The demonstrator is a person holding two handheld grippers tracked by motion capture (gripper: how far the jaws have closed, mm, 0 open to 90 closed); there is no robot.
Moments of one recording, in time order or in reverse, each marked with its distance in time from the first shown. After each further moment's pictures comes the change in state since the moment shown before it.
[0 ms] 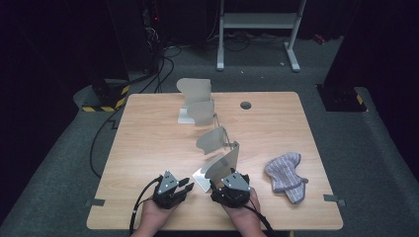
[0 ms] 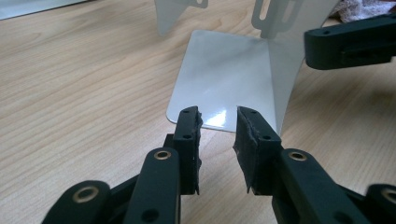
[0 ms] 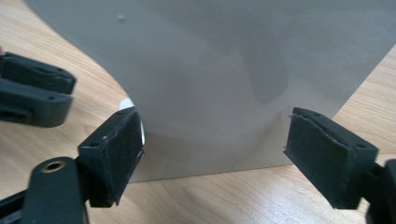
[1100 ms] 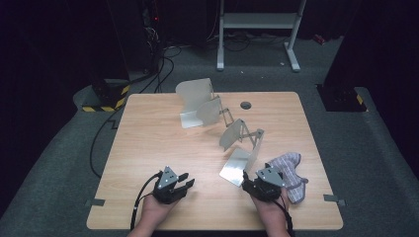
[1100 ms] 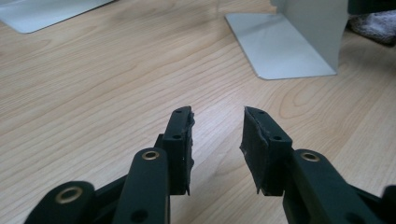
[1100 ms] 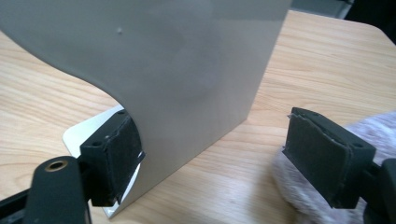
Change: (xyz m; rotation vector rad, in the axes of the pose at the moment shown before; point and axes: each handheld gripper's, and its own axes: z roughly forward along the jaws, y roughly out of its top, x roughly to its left) left arm 0.013 0.005 0.005 -0.006 0.023 -0.019; right arm -0.082 -0.020 -0.025 -0.001 -0.219 0.113
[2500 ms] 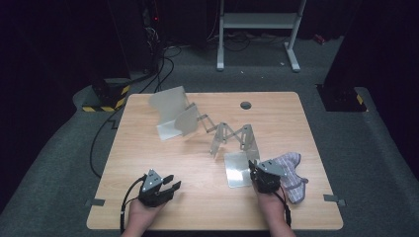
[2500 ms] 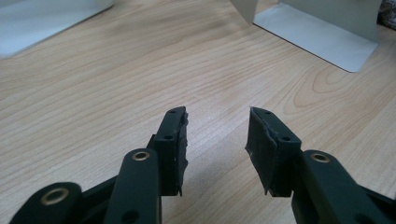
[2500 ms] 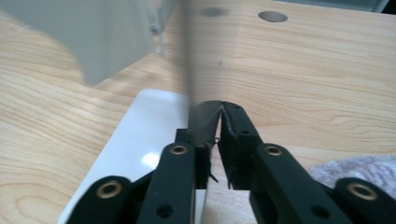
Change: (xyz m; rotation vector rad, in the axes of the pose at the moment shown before) left arm 0.020 -0.018 -0.024 0.011 0.047 -0.054; right arm -0.009 0.008 0.022 0.000 0.118 0.023
